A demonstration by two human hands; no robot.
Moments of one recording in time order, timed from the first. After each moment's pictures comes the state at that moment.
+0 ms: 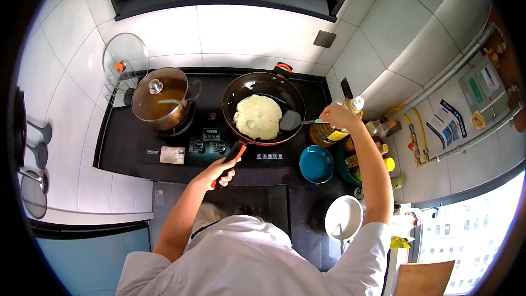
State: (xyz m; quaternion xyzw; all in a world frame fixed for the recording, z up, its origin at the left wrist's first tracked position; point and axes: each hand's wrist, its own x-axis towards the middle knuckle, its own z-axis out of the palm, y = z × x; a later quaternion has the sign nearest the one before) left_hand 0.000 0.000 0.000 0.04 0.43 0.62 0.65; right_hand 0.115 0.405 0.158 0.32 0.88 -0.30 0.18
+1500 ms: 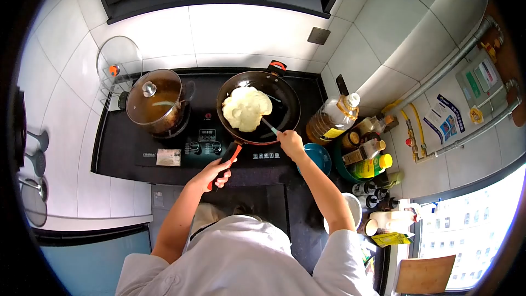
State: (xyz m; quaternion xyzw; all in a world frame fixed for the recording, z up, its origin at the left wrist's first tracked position) left_hand 0.001 0.000 0.003 0.04 0.44 0.62 0.64; right_hand 0.100 0.293 0.020 0.42 0.78 -0.47 -0.01
